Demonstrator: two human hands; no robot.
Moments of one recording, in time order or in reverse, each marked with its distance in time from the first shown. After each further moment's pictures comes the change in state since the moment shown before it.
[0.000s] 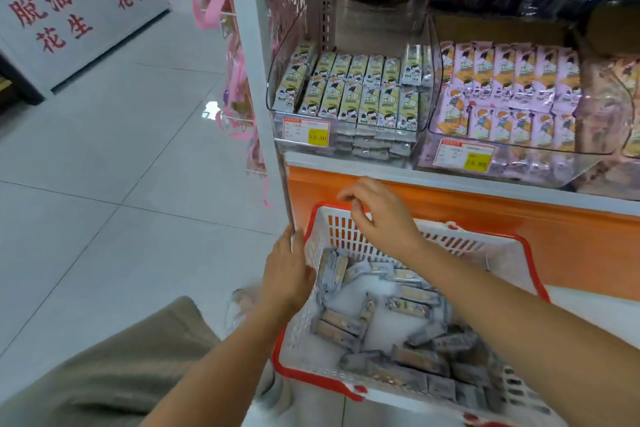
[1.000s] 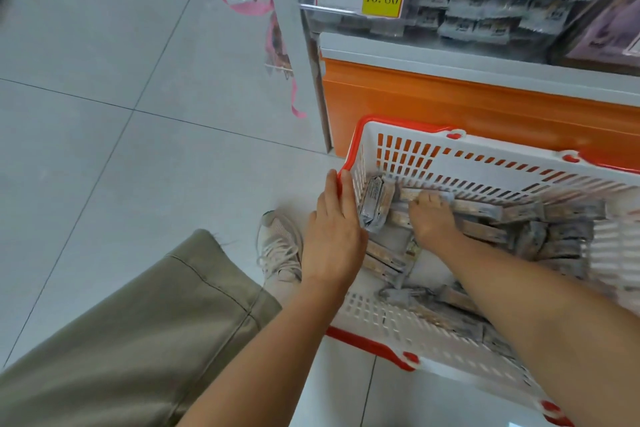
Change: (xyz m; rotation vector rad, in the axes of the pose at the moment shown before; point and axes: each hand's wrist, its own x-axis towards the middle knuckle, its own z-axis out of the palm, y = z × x) left_hand -0.004 -0.011 0.071 0.094 0.017 0.011; right_hand -0.094 0.116 0.174 -0.632 -0.972 0.520
